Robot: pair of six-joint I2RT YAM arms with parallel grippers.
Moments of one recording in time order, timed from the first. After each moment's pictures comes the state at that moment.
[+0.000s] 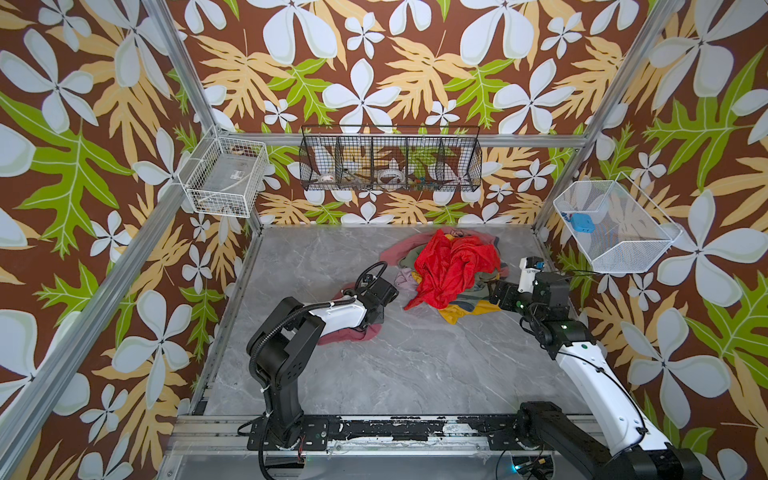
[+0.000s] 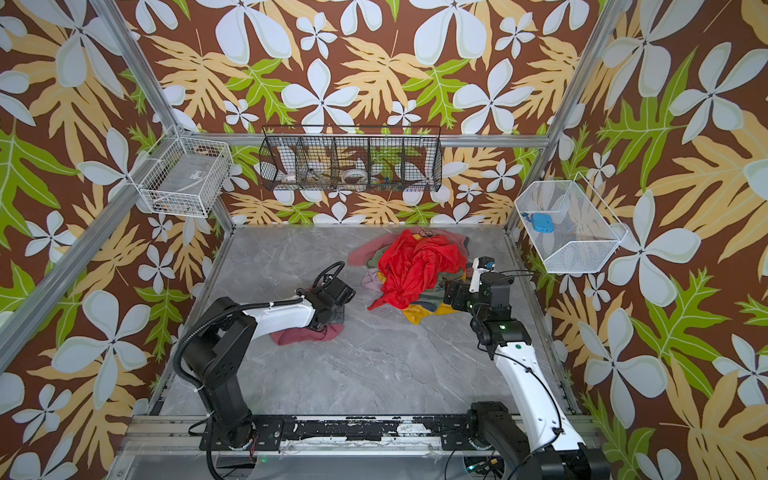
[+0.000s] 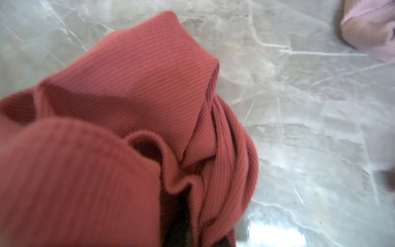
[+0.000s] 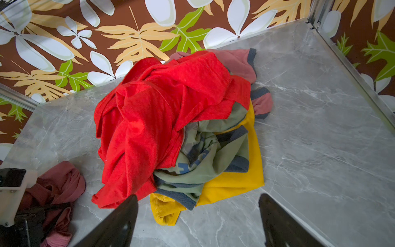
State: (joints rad) left arm -0.65 1.80 1.04 -0.40 -0.37 -0.59; right arm 0.03 0.97 0.73 -0.31 -0.10 0.29
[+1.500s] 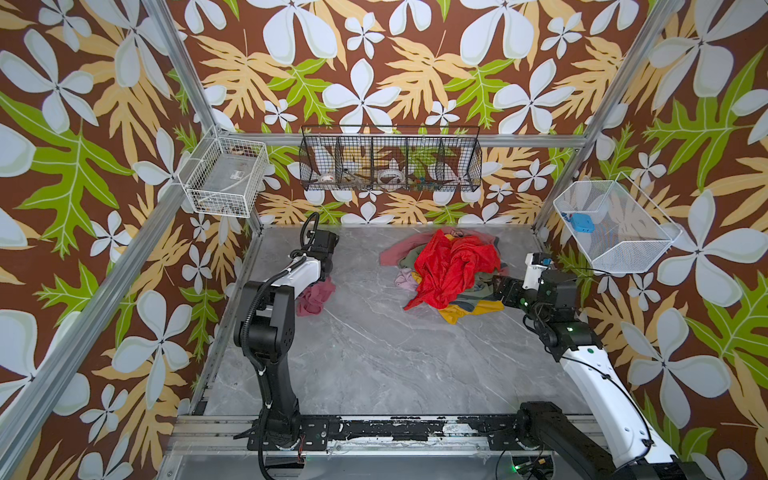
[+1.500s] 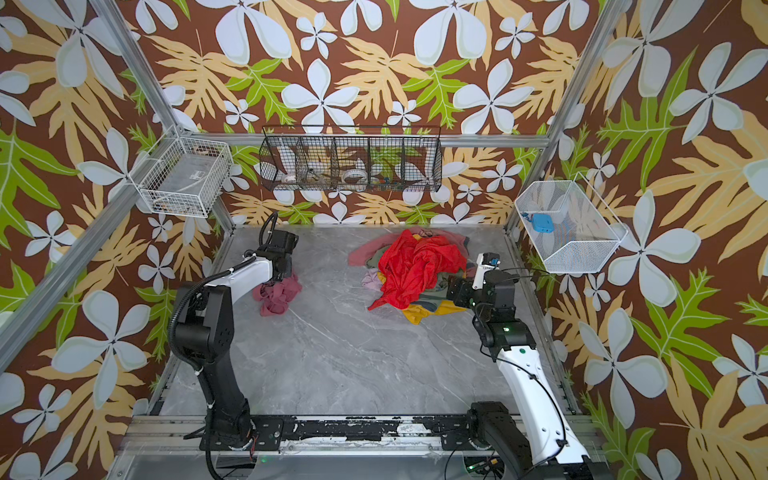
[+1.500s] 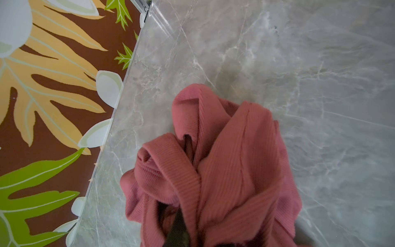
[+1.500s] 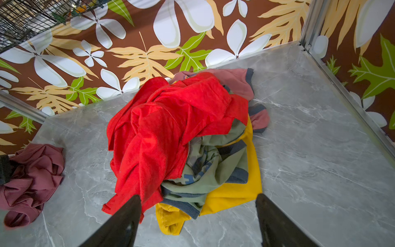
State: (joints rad) left arm -0.16 1.94 1.38 -0.45 -0.61 -0.18; right arm 0.03 0.94 0.75 -0.31 -0.08 0.30
